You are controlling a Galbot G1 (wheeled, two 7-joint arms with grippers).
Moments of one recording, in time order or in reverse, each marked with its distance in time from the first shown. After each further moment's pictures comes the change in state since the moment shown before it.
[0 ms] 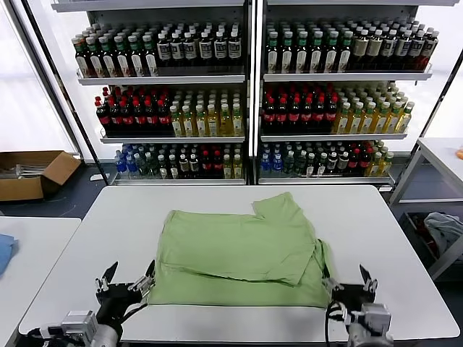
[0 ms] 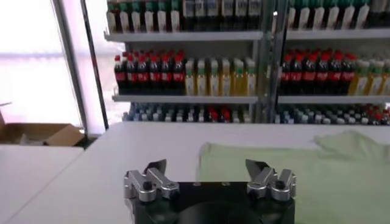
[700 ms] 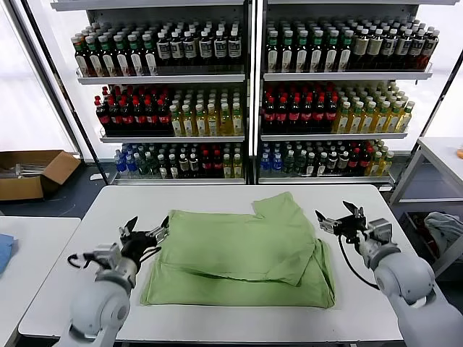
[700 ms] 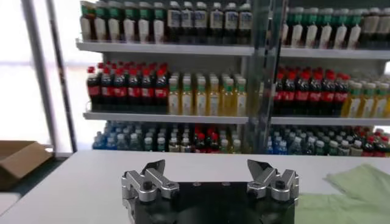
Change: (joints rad) left arm -0.527 0.162 0.150 0.451 -0.190 0.008 0.007; right arm 0.590 -0.116 -0.155 -0.539 0.144 -0.002 -0.399
